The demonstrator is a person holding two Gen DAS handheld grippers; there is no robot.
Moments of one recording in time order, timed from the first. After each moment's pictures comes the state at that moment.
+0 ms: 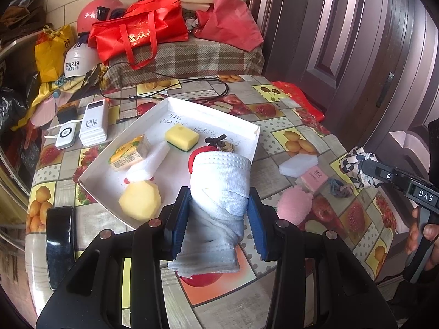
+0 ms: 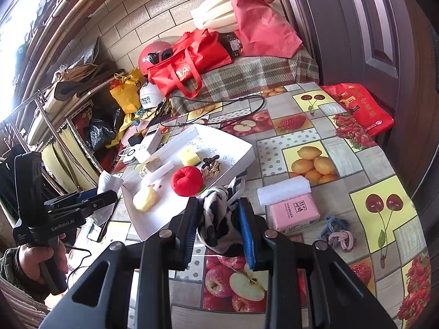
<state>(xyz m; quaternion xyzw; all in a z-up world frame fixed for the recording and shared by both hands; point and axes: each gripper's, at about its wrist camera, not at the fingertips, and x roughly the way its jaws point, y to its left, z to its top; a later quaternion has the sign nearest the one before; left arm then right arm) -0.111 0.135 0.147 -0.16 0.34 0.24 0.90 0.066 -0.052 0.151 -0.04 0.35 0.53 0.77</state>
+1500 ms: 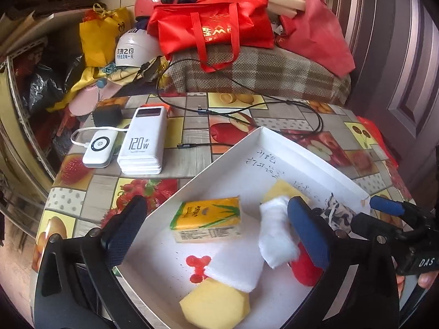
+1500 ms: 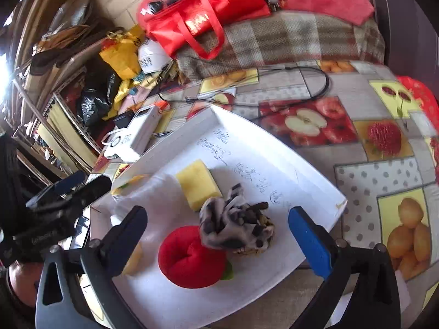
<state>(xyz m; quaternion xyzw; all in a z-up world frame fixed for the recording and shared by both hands) -0.061 0.302 0.105 -0.20 0.31 0.39 0.84 0.112 0.172 0.093 -0.12 0.40 0.57 0.71</state>
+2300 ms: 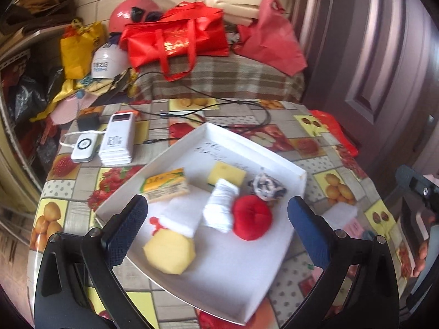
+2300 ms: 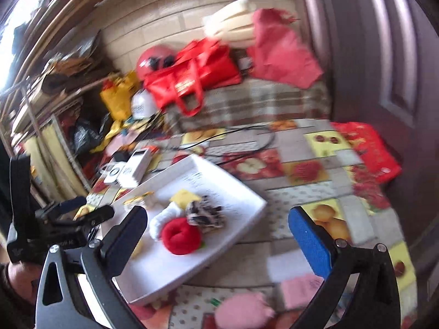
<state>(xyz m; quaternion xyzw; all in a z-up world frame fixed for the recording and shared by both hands) -0.081 0.210 0.149 -0.19 0.29 0.31 0.88 0.080 0.042 0.179 -0.08 0.29 0.51 0.81</state>
